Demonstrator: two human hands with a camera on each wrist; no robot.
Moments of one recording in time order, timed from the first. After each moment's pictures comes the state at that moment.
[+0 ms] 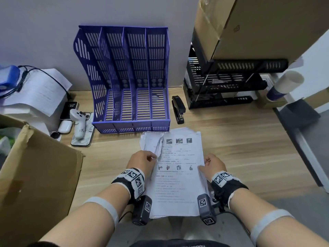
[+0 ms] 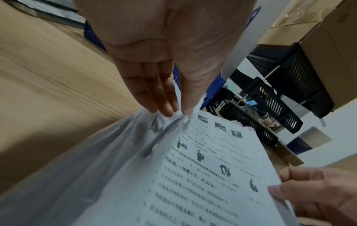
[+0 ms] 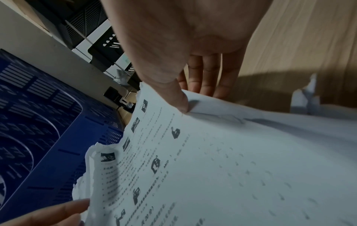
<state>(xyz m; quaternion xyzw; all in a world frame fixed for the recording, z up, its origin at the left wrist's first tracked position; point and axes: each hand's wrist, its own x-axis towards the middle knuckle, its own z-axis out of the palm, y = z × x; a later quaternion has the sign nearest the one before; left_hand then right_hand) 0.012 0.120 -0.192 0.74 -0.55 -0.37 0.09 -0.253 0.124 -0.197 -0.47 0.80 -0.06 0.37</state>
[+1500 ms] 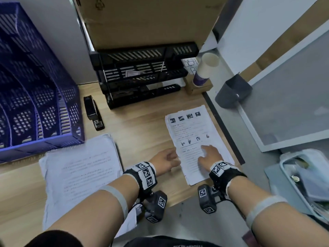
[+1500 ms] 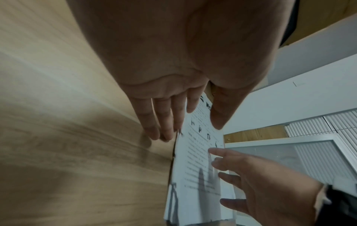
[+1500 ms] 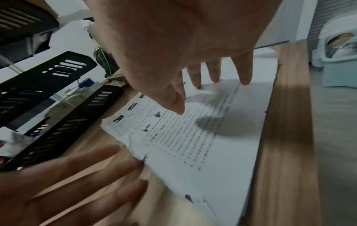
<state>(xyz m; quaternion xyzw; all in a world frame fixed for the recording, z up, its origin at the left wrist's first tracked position) -0.312 0.070 -0.205 0.47 -0.49 -0.73 0.06 -0.526 0.105 -0.214 -0.43 0.83 0.09 0.35</state>
